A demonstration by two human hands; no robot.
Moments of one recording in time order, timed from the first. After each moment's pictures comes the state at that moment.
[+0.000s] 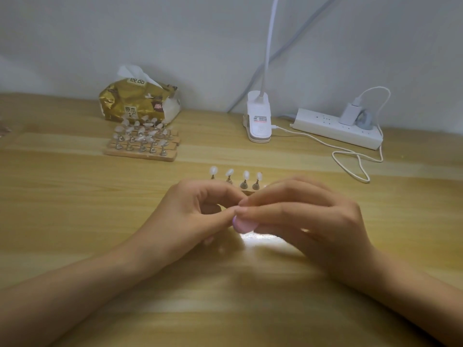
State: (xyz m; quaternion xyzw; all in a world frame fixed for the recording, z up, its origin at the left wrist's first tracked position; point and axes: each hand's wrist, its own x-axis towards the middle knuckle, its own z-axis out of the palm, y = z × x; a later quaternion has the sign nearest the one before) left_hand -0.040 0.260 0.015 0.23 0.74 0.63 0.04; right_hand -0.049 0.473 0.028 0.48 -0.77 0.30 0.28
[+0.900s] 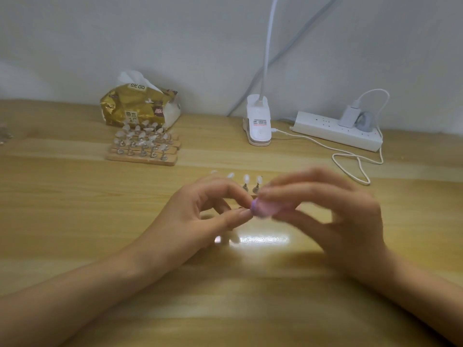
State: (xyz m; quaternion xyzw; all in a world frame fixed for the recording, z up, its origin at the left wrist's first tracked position) left_hand -0.038 0.263 0.019 0.23 0.75 0.63 0.01; right_hand -0.050 0.481 0.031 0.44 -0.76 0.40 0.27
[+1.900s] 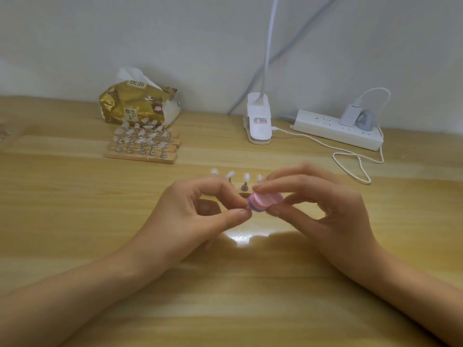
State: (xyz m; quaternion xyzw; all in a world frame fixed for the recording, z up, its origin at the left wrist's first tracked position) left_hand -0.036 0.263 0.021 0.19 0.74 0.64 -0.01; right_hand -0.052 0.476 0.027 0.39 -0.78 0.44 0.21
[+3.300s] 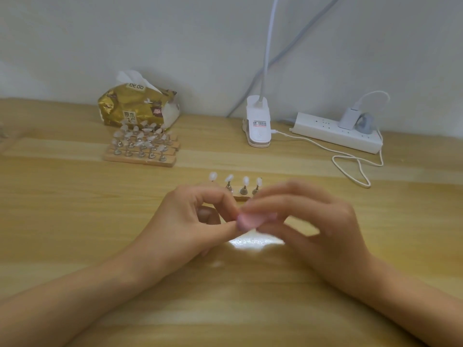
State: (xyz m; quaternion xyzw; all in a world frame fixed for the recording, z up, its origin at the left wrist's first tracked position) left_hand -0.038 0.262 0.019 0.18 0.75 0.63 0.01; right_hand -0.046 0.470 0.027 0.43 -0.79 0.37 0.25
